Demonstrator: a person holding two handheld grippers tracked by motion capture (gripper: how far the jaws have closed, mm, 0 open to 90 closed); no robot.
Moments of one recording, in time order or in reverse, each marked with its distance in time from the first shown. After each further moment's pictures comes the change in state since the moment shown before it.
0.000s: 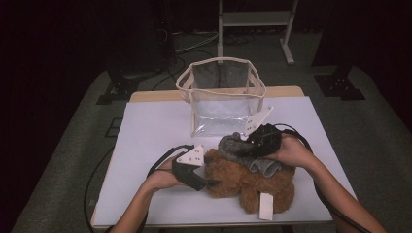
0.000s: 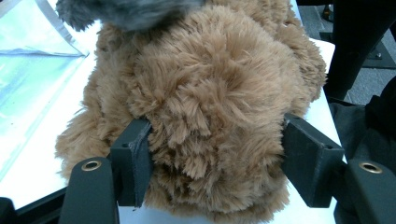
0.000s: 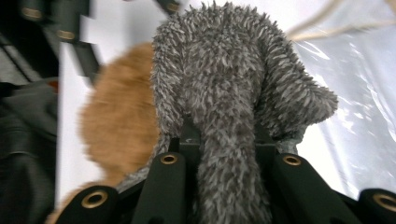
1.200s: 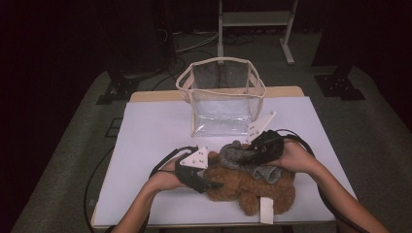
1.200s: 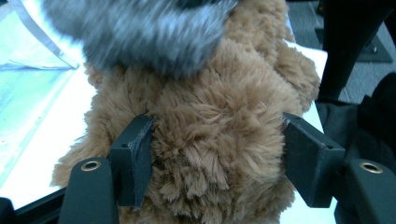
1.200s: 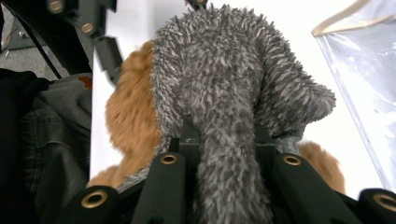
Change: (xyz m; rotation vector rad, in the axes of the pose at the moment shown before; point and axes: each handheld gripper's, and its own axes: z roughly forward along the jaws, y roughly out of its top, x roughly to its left) left arm -0.011 0.011 0.004 0.015 -0.016 0.046; right arm 0.014 -0.007 0.003 -0.007 0.095 -0.009
